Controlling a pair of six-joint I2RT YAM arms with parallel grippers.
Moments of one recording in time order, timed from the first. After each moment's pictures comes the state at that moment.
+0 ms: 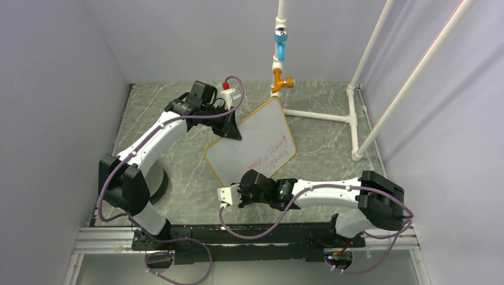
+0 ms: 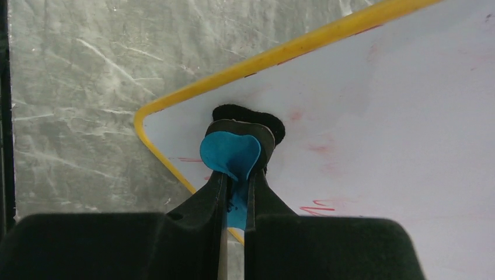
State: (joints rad) left arm -0.45 1.60 1.45 -0.69 0.67 -0.13; right arm 1.23 1.44 0.76 -0.05 0.10 -0.70
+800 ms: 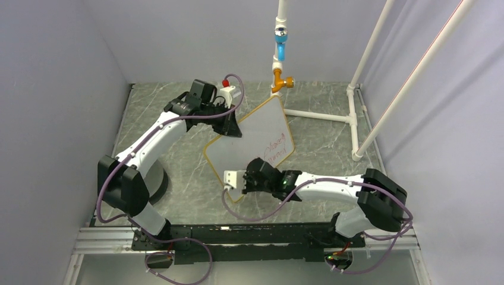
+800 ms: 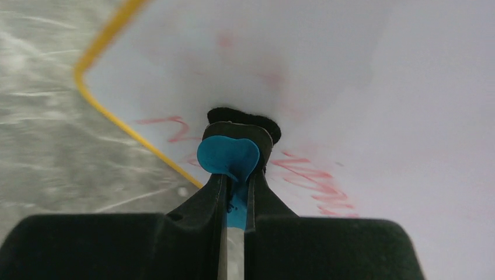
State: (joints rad) left arm -0.47 1.59 1.45 -0.67 0.64 -0.12; right arm 1.13 1.44 0.75 -0.04 0.10 -0.67
